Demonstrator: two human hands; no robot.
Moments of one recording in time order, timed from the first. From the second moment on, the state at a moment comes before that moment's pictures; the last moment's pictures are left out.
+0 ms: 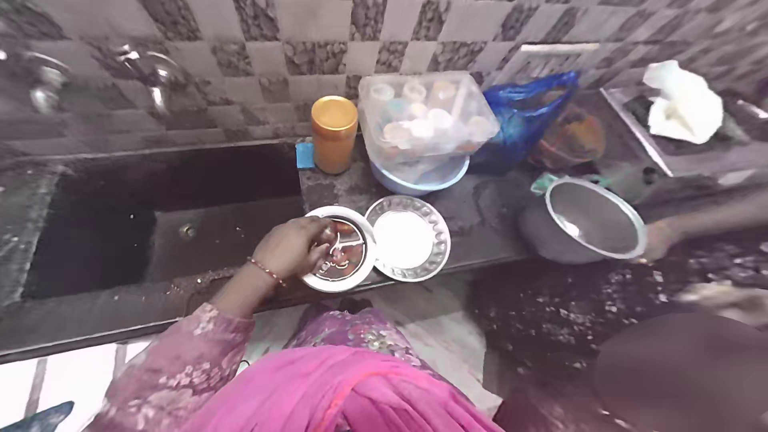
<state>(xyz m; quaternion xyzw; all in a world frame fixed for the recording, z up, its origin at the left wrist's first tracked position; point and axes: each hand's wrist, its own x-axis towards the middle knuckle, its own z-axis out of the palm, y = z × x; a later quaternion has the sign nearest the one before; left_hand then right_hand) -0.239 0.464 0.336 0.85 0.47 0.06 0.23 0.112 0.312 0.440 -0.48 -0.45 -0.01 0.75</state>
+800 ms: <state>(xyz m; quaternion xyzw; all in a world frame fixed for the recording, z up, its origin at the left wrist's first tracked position) -0.129 0.472 0.338 0.82 0.49 -0.28 0.13 0.183 0.448 0.265 -0.75 -0.55 0.24 0.26</state>
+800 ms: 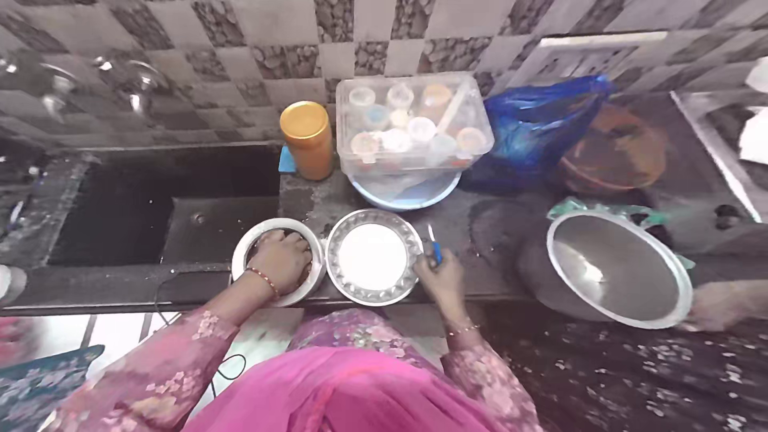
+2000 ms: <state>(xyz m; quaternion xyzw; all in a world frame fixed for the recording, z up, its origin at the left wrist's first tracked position) -0.186 0.441 0.324 0.60 0.41 0.31 0.62 0.213 0.421 0.252 -0.76 -0.49 0.17 0.39</state>
